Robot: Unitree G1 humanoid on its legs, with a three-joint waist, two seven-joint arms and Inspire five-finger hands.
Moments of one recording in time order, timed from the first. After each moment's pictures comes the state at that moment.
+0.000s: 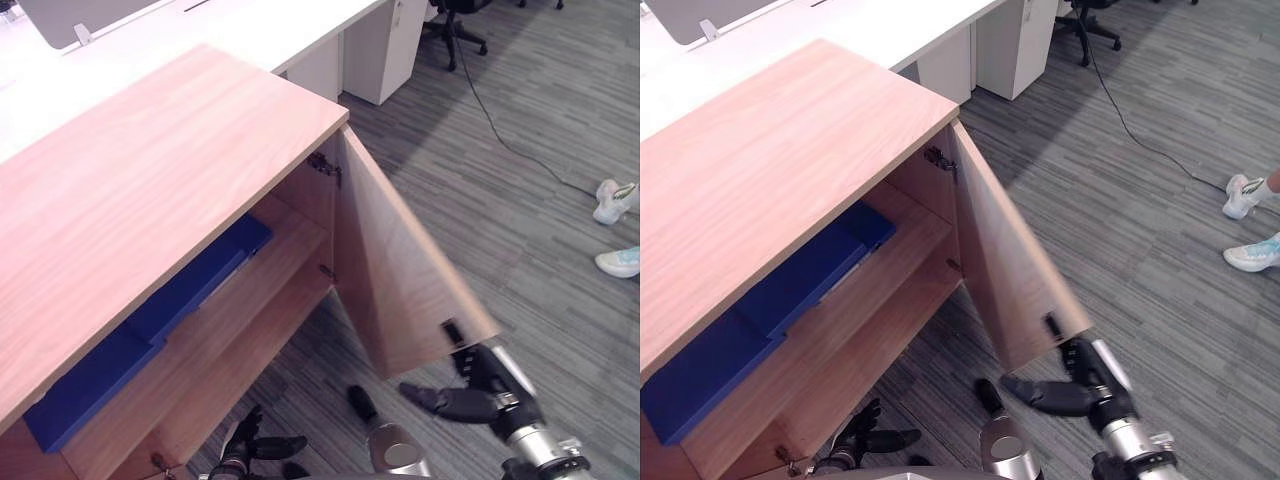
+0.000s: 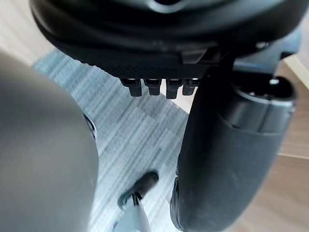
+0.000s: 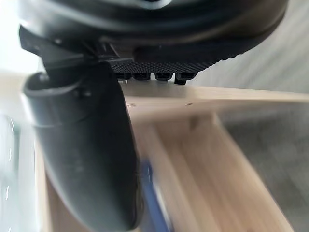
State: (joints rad) left arm 0.12 0.09 -0.03 1.03 0.06 -0.21 0.00; right arm 0.75 -0.63 0.15 -0.43 0.40 -0.13 0.26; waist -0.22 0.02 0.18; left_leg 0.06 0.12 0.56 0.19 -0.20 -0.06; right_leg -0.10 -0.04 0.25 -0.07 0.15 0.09
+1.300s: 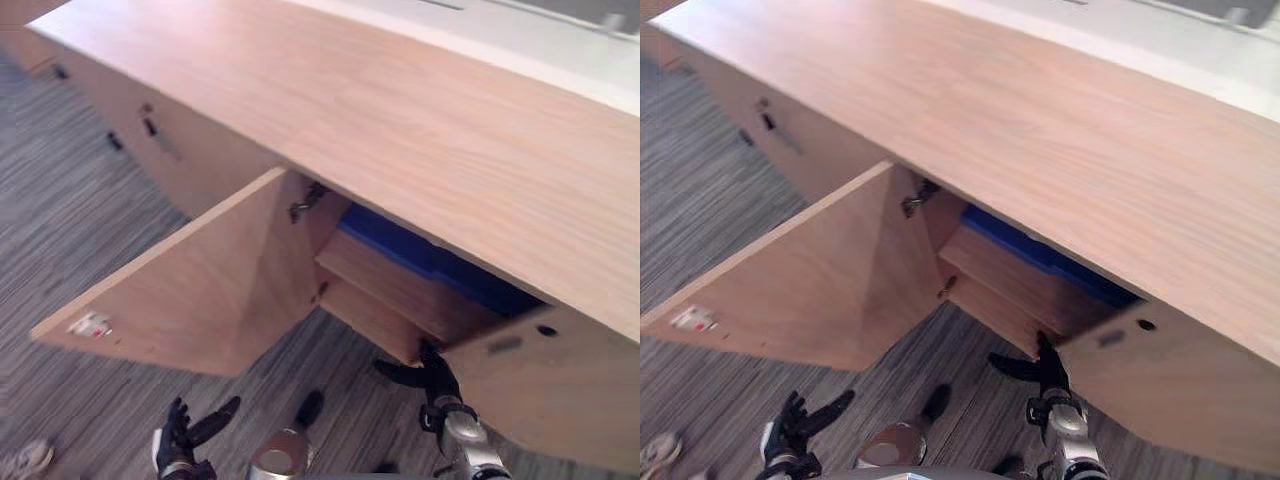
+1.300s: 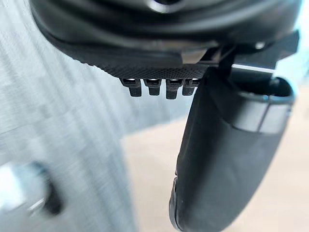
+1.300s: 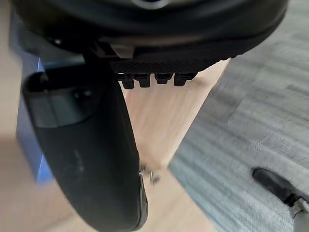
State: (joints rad) left arm 0.33 0.09 0.31 0.53 -0.31 -0.21 0.09; right arm -0.08 -0.15 0.05 0.84 0.20 -0.18 -0.09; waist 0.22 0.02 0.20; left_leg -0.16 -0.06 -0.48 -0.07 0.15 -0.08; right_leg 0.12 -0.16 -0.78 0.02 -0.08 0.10
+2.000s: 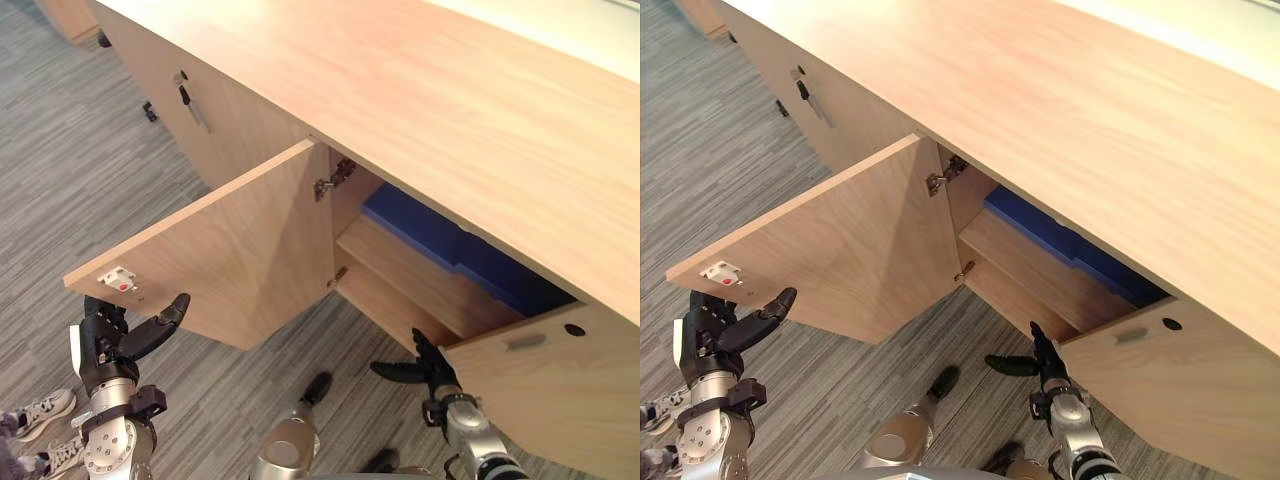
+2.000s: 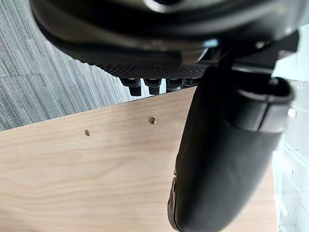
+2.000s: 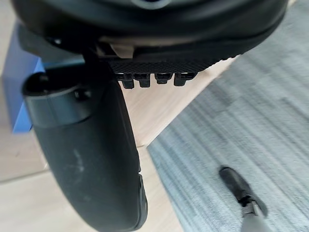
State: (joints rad) left arm 0.38 0.23 0.31 0.00 -0.36 -0.30 0.15; right arm 0.00 -0.21 0.13 0.84 0.16 -0.17 -0.03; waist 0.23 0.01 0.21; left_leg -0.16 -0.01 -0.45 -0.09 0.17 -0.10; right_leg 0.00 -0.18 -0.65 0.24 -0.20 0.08
